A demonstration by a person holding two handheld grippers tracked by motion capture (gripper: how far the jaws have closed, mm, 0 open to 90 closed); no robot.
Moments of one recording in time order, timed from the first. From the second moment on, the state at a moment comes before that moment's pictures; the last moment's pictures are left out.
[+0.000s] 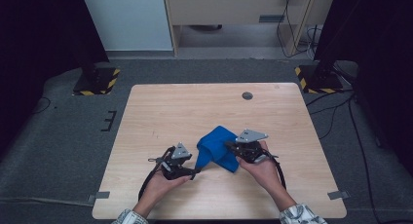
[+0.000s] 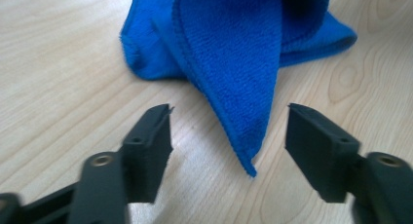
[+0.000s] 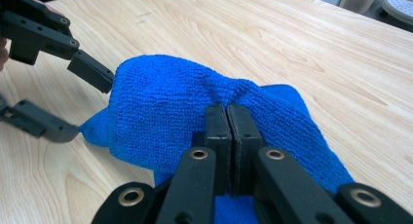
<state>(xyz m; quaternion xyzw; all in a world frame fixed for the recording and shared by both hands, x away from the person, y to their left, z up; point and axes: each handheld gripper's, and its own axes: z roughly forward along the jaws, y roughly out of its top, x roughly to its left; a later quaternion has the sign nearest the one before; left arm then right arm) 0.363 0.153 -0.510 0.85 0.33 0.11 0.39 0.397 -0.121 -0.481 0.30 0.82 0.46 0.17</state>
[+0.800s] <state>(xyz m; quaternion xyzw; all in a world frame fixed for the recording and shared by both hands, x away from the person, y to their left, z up) 0.392 0.156 -0.510 0.83 0.34 0.13 0.42 0.427 -0.109 -0.476 0.31 0.83 0.44 0.16</state>
